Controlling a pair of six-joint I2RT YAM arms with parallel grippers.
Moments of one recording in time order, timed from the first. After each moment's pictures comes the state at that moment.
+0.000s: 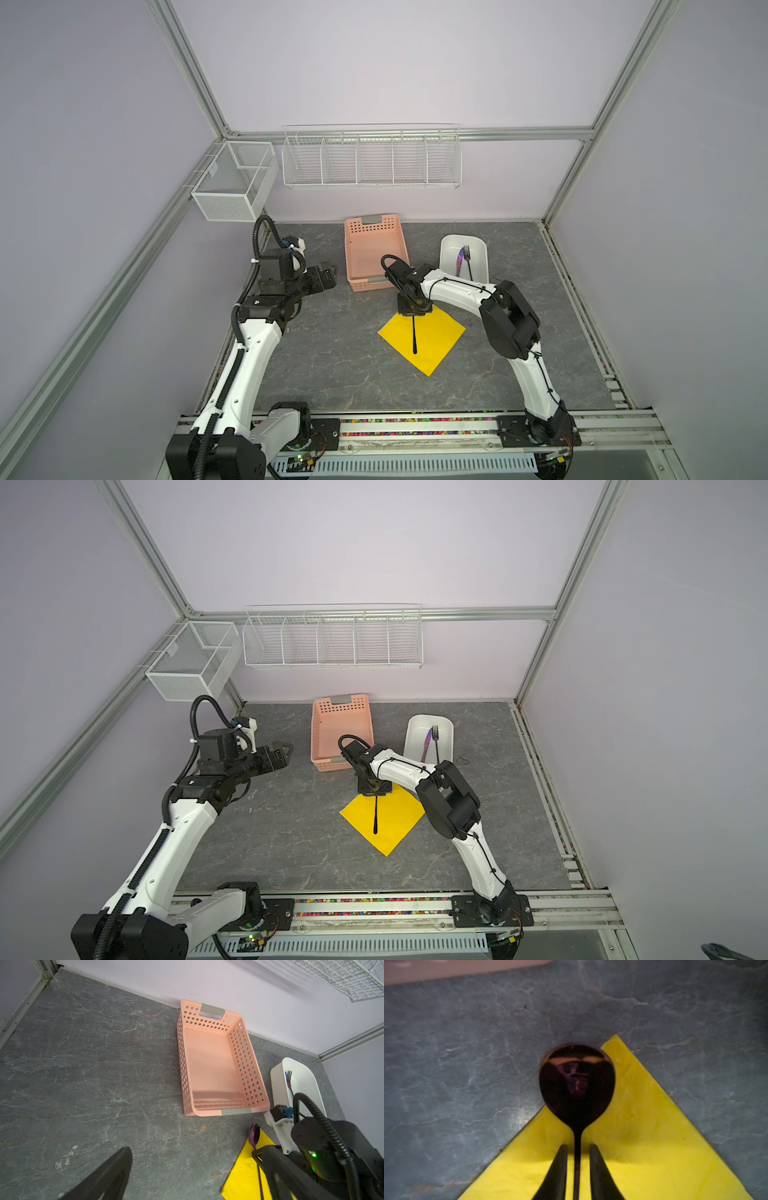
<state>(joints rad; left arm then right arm) -0.08 1.09 0.98 -0.48 0.23 -0.31 0.81 2.21 1.71 -0.91 0.13 0.75</state>
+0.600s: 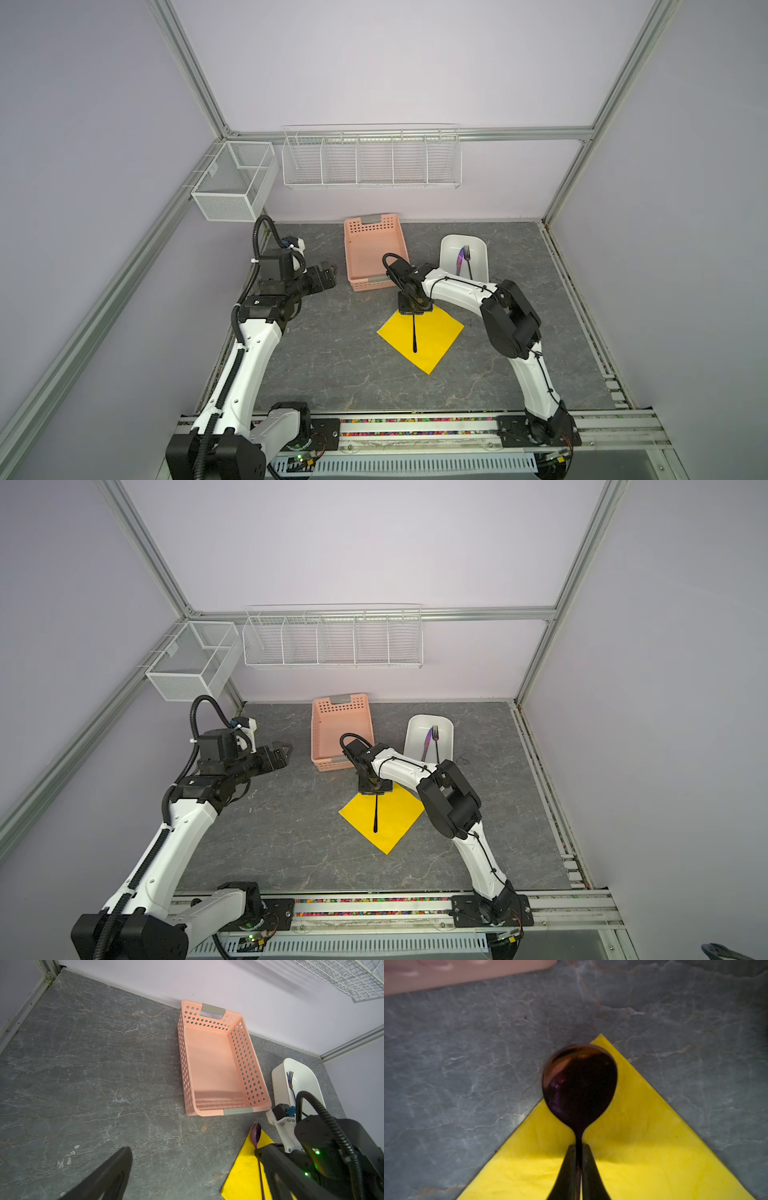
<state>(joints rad) -0.08 1.09 0.98 -0.48 0.23 -0.31 0.80 2.20 1.71 -0.90 0.13 0.74</state>
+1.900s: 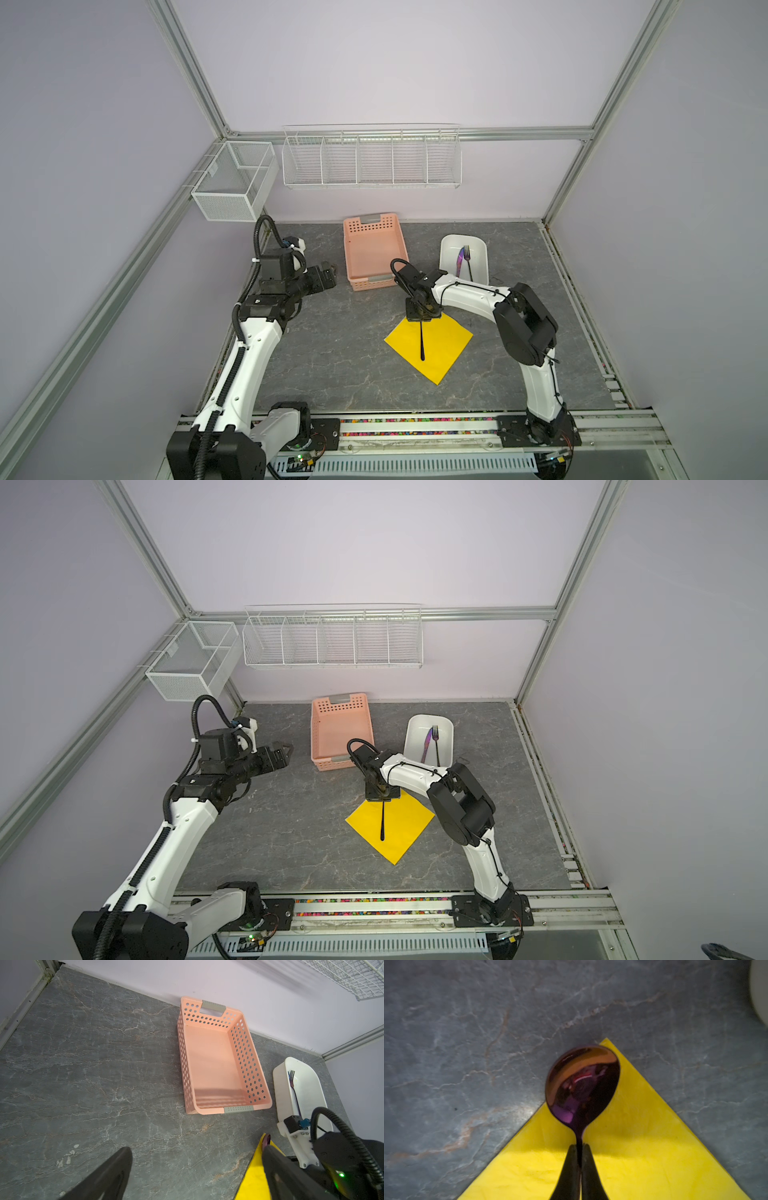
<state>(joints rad) -0.08 1.10 0.98 -0.48 0.23 -0.31 0.80 2.08 1.53 -0.85 0.11 0.73</state>
